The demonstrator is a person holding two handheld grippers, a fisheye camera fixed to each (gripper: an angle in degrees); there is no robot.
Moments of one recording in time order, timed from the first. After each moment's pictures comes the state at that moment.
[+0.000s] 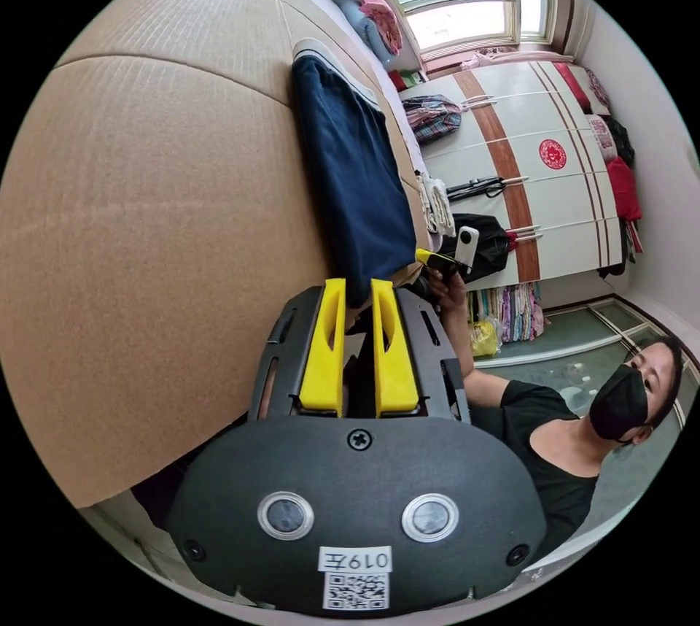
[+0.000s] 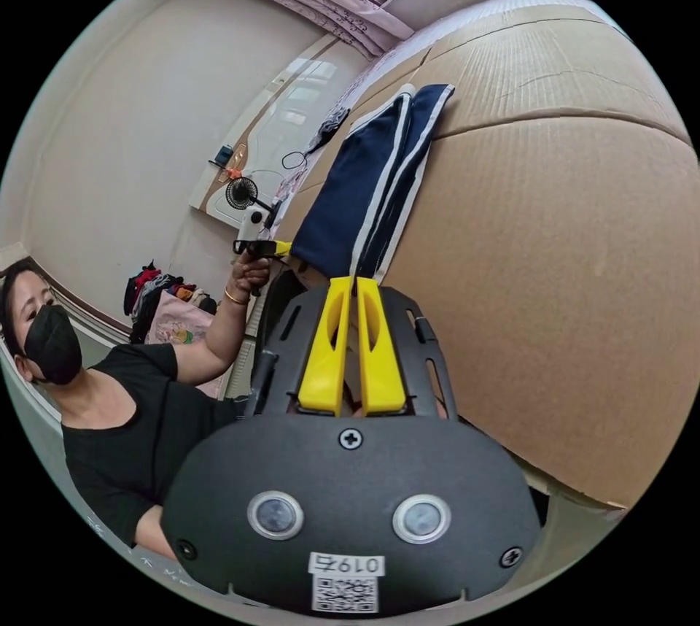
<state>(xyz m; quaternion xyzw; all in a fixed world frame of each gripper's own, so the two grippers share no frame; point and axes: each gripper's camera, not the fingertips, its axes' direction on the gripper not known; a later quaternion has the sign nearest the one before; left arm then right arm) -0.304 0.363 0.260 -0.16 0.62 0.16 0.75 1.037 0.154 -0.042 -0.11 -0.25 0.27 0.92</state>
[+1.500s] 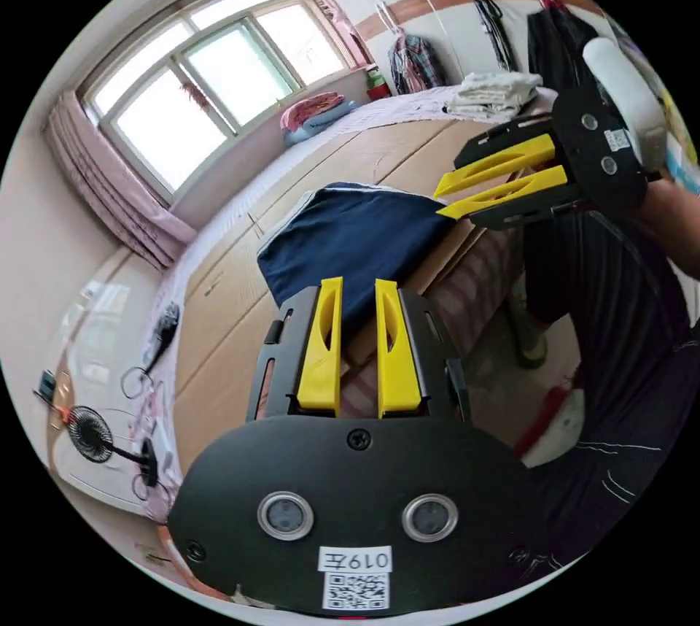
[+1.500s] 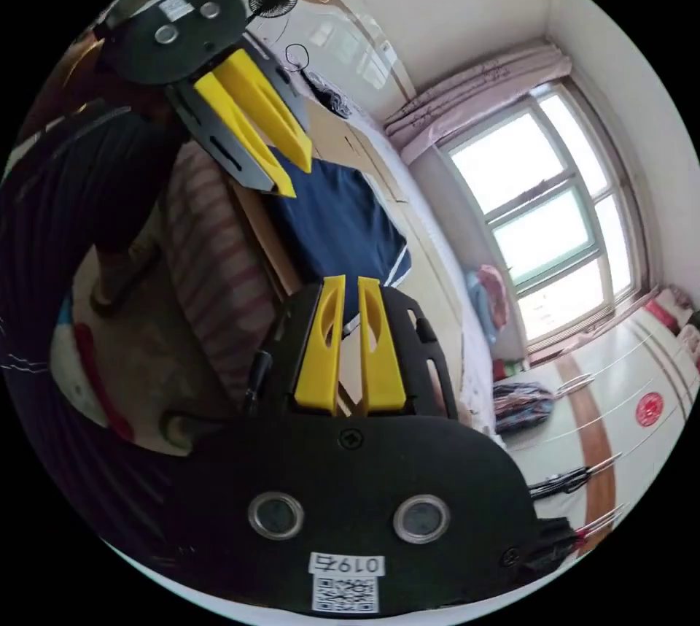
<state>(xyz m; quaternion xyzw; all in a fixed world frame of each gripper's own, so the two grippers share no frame) -0.102 0.645 -0.236 0.31 0.06 0.46 0.83 0.335 0.427 0.154 -0.09 0.36 -0.31 0.88</state>
